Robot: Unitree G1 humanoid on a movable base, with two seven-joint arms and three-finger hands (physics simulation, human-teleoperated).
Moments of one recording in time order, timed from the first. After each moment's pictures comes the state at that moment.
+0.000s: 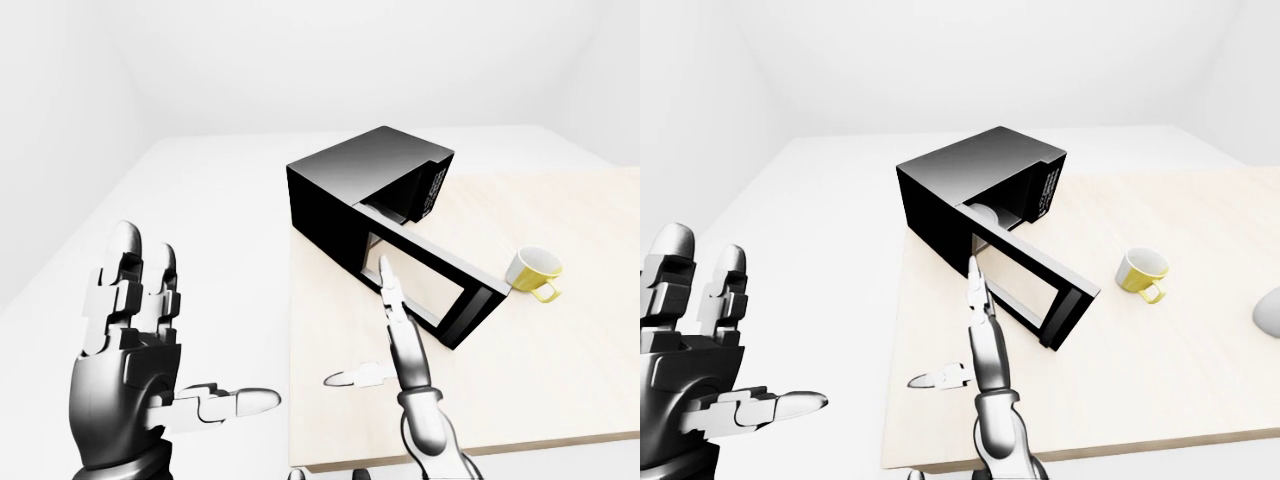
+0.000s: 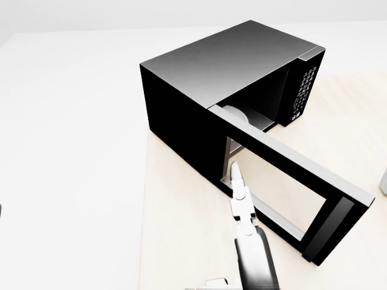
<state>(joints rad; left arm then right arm) 0.51 0.27 -0.02 -1.05 -0.22 0.09 0.22 0.27 -0.07 0.41 -0.34 -0.37 -0.03 -0.27</state>
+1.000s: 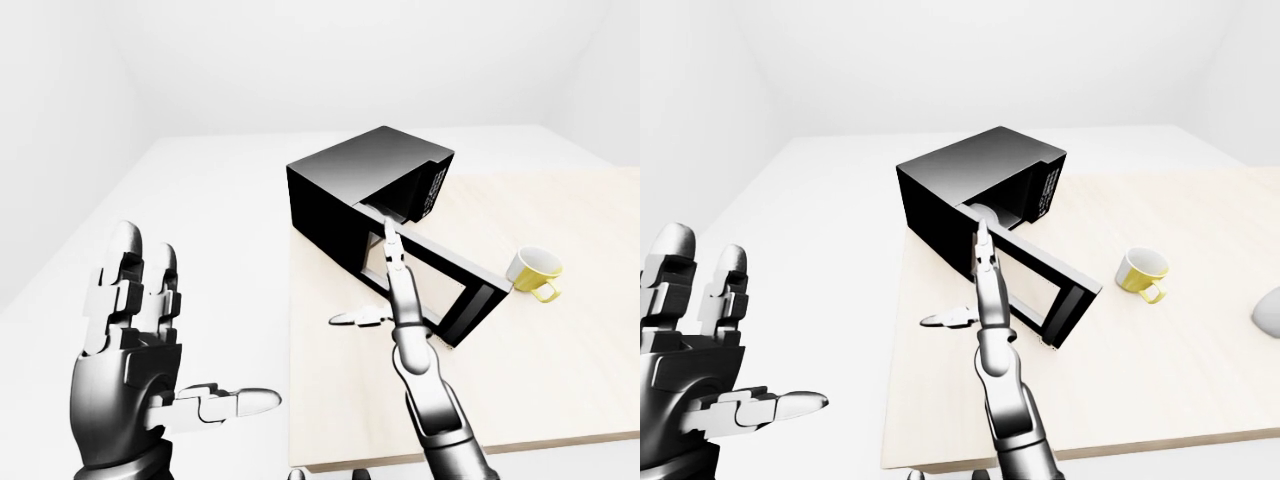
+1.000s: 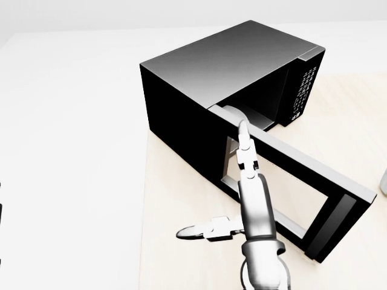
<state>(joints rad) 0.51 0.27 -0.02 -1.05 -0.22 0.09 0.22 -0.07 0.06 0.18 -0.07 -0.38 0.00 -0.19</state>
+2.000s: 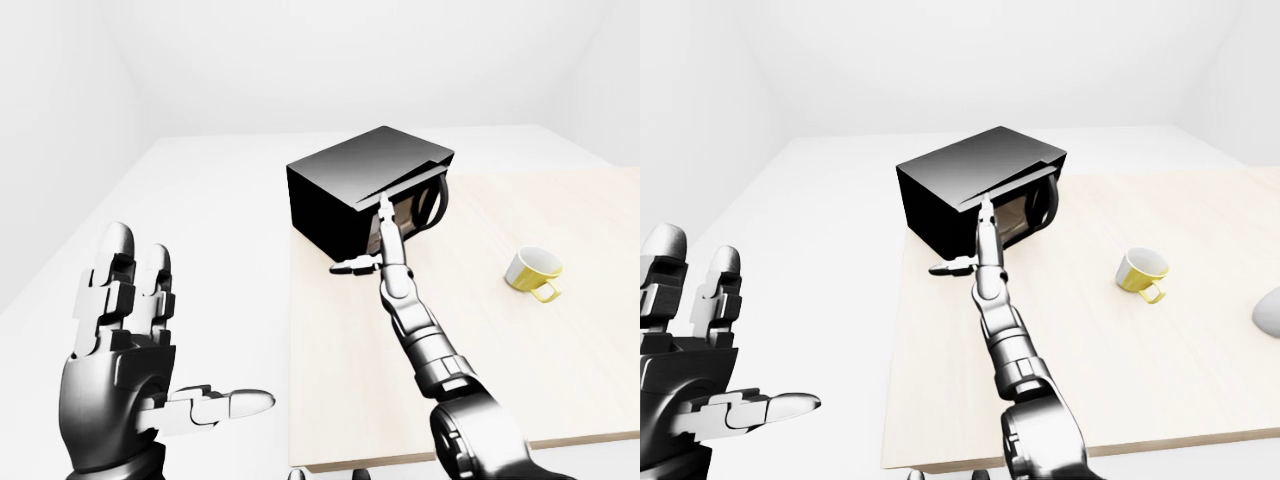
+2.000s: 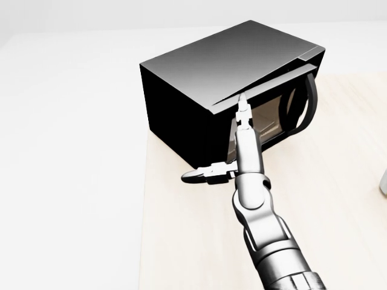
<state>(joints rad) 0.52 0.34 -0.01 -1.05 -0.28 0.06 0.28 -0.64 0.01 0.01 0.71 -0.23 -0.09 -0.28</state>
